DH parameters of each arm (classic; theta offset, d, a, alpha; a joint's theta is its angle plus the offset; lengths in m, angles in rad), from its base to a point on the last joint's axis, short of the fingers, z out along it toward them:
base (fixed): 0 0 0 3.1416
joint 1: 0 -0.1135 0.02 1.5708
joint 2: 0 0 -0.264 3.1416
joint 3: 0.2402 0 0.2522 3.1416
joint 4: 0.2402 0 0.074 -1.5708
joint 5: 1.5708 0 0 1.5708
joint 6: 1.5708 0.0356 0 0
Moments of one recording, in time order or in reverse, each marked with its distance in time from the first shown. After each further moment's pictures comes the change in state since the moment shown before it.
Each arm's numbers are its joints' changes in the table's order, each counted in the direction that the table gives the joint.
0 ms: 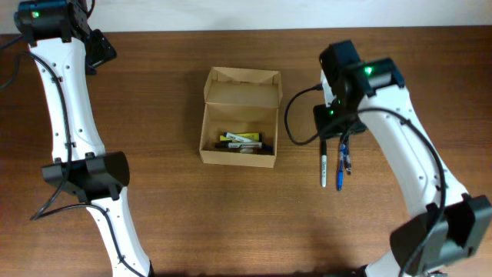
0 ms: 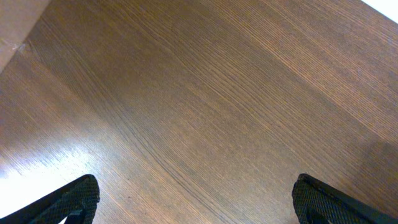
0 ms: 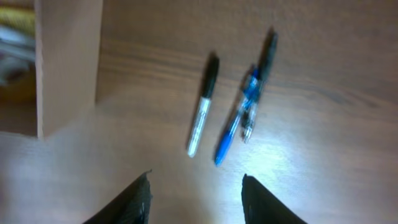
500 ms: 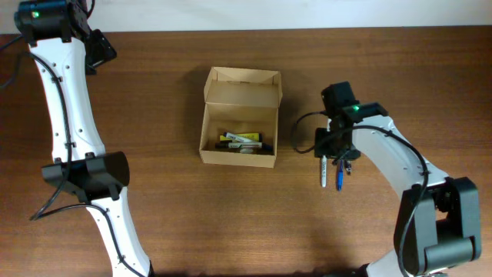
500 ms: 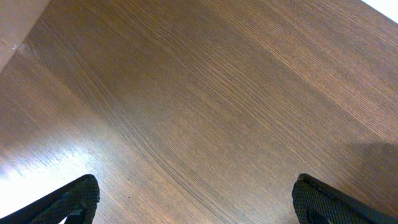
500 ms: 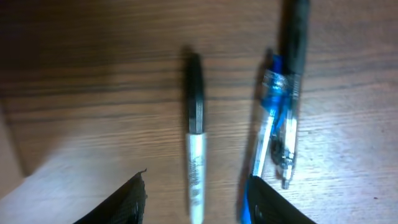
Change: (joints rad) left arm 0.000 0.000 0.000 0.000 0.000 0.000; right arm 0.075 -0.007 -0.478 -0.475 -0.020 0.190
